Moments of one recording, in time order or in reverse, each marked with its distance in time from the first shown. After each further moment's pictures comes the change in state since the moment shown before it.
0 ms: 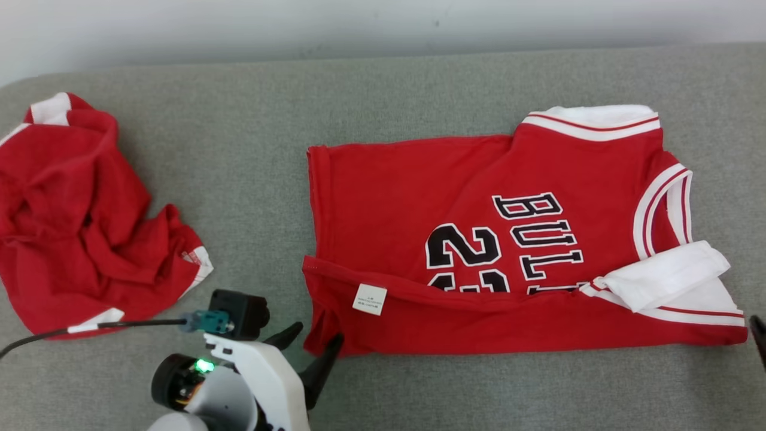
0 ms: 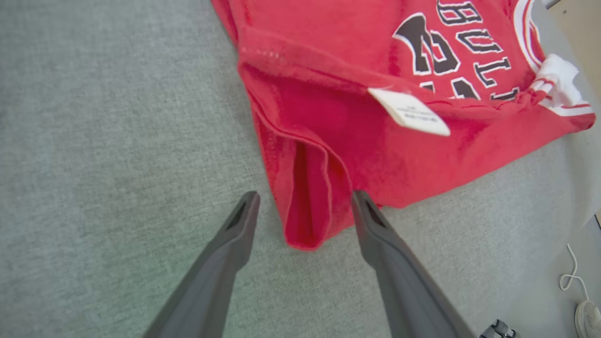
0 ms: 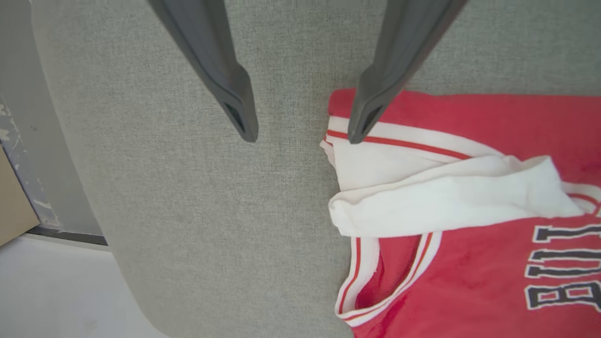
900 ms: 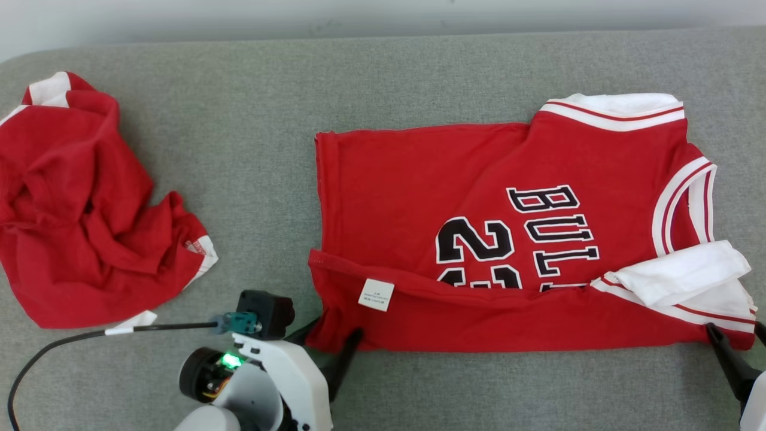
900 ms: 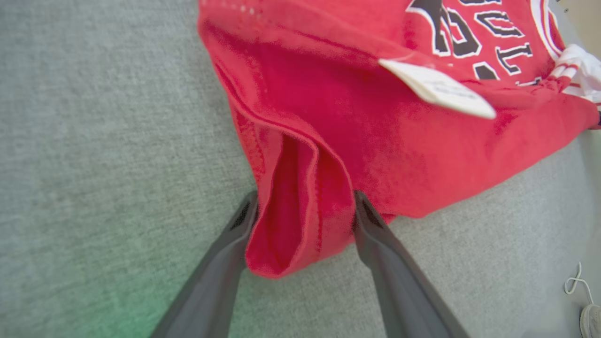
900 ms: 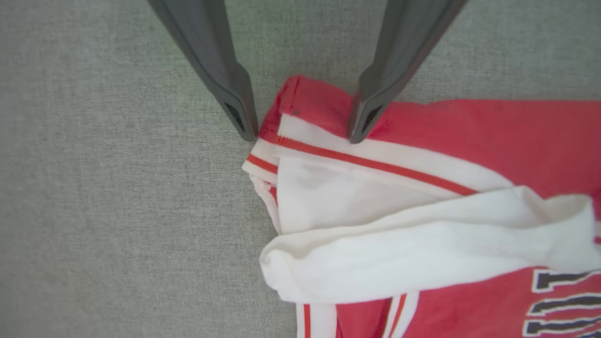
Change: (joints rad) left arm -0.051 -0.068 -0.071 0.140 0.042 -0.012 -0.069; right arm -0.065 -0.016 0.130 0.143 0.121 0.000 -0.017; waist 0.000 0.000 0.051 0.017
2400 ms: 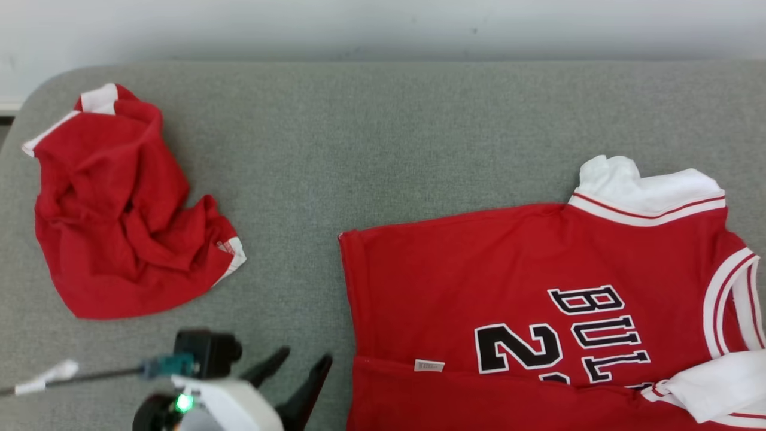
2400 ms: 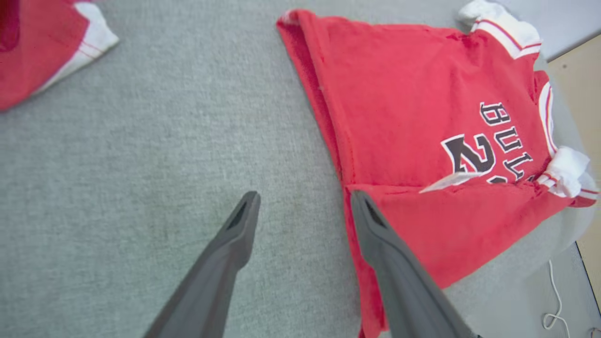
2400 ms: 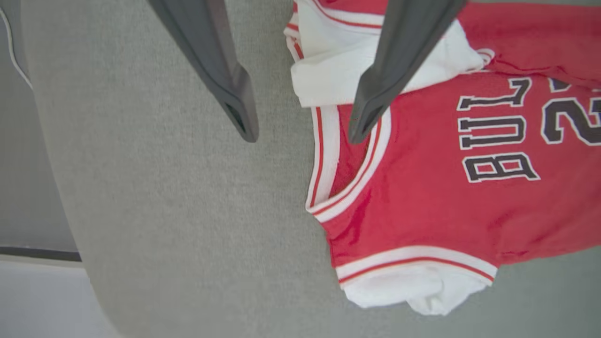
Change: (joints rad) left arm 0.228 0.111 0.110 -0.277 -0.101 0.070 -0.026; right arm 0.199 -0.222 -0.248 -0.263 0.292 0.003 0.206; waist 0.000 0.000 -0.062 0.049
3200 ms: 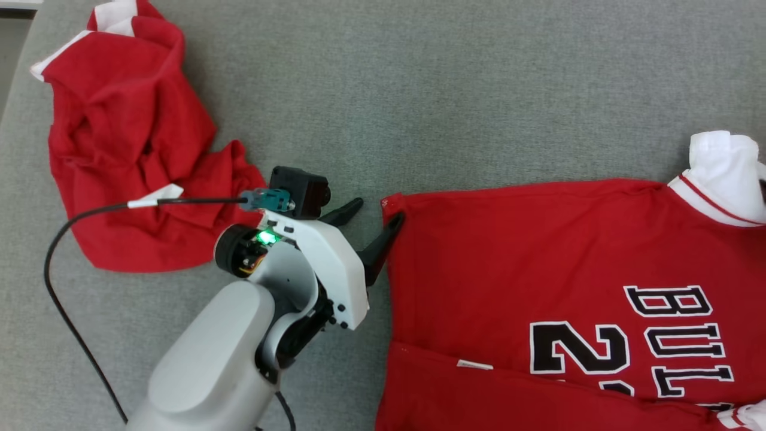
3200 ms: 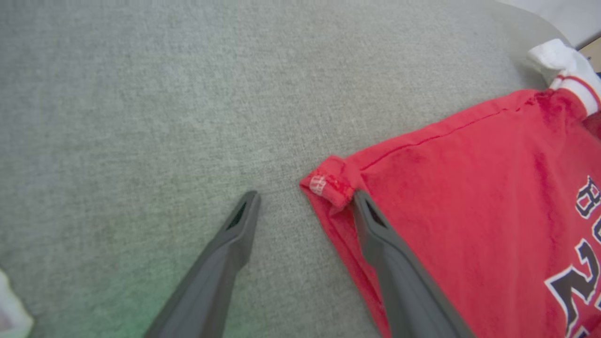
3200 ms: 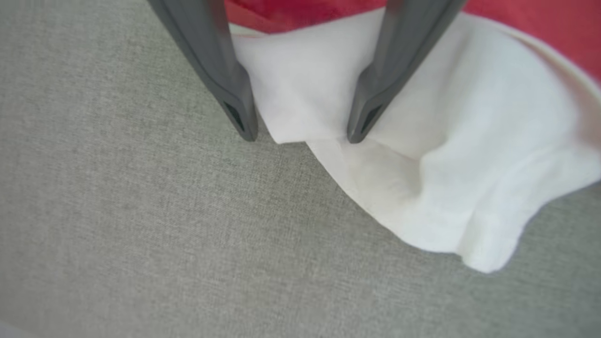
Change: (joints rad) left arm -0.598 -0.231 -0.128 0.488 0.090 -0.114 0.006; right arm -0.770 0.036 0.415 0.428 -0.255 0.000 0.205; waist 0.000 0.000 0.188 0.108
